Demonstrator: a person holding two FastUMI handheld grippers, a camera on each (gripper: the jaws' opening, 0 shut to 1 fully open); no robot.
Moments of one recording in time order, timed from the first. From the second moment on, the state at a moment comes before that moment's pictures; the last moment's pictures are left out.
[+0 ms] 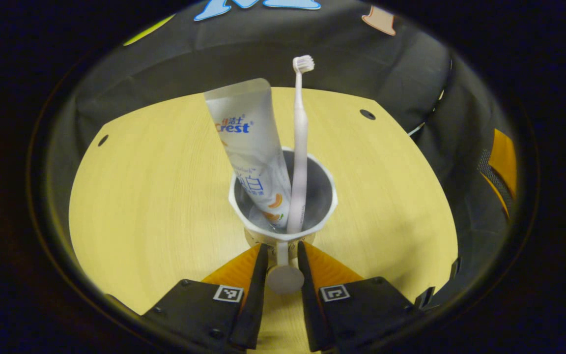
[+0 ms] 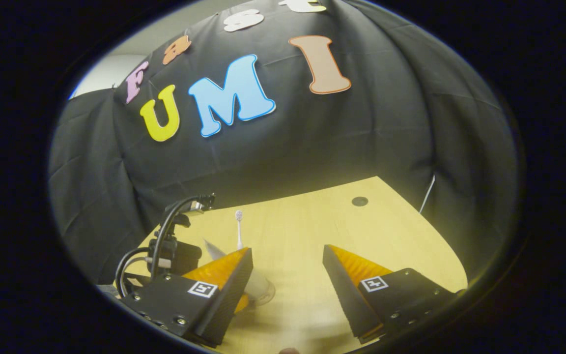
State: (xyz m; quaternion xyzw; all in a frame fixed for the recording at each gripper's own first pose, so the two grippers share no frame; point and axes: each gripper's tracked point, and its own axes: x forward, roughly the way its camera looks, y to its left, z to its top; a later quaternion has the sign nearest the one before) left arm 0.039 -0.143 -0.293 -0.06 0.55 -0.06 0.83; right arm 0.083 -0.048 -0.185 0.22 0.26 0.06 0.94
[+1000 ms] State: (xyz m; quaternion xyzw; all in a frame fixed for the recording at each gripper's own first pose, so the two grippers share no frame) left arm 0.045 -0.072 -0.117 -0.05 0.27 -0.07 0.96; right arm 0.077 0.002 -0.096 0.15 0.19 0.08 0.97
